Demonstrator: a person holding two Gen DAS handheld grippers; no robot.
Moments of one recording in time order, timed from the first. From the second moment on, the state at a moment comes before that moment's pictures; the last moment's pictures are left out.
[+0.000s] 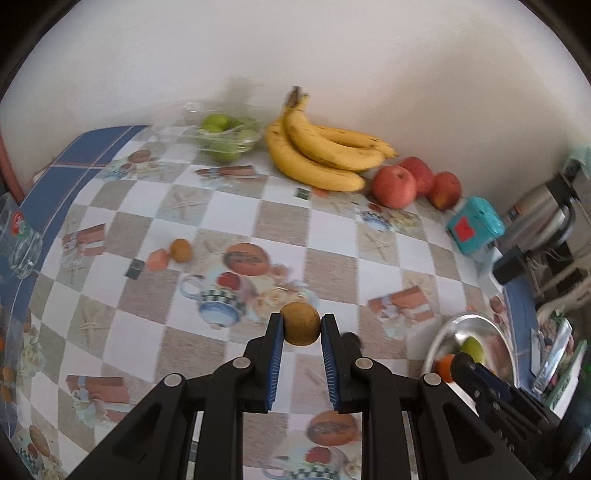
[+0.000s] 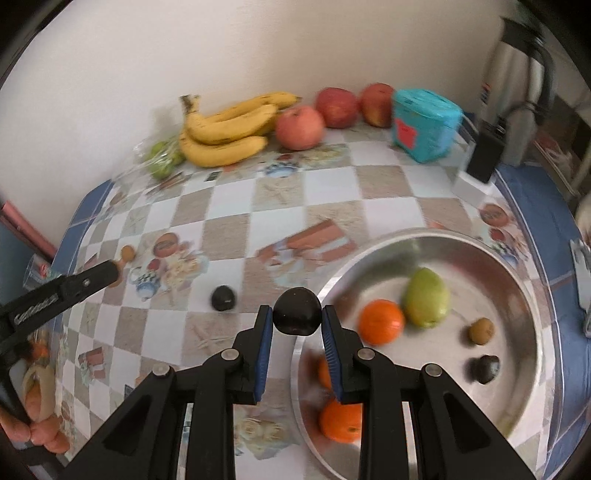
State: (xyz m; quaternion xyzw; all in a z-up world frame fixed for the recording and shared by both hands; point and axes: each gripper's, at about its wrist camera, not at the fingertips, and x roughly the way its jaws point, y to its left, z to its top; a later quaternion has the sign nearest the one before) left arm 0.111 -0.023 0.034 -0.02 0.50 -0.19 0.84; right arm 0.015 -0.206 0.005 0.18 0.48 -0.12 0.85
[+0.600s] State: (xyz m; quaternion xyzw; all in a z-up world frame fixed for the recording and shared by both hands) left arm 0.047 -0.129 0.033 0.04 0.52 -0.32 0.79; right arm -0.041 -0.300 -0.001 0.28 0.47 -0.22 0.81
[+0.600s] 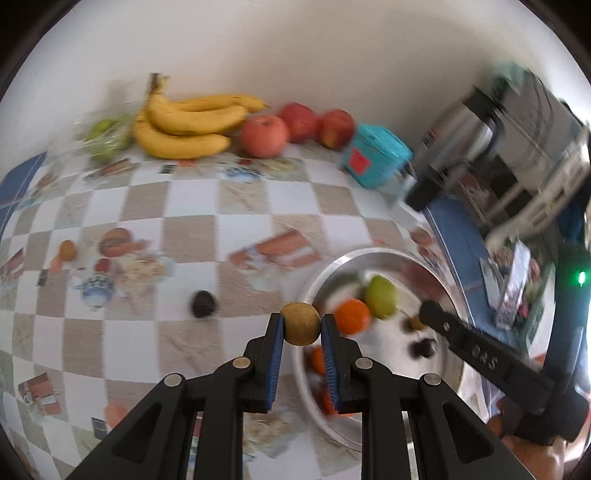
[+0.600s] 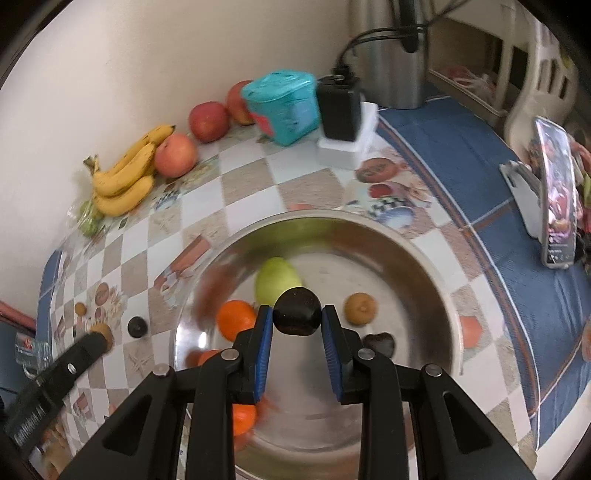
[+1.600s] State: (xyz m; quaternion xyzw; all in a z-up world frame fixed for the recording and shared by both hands) left arm 0.007 -0.191 -0.006 0.11 0.53 -0.37 0.75; right arm -0.045 -0.309 -0.028 0.32 0.50 -0.20 0.78
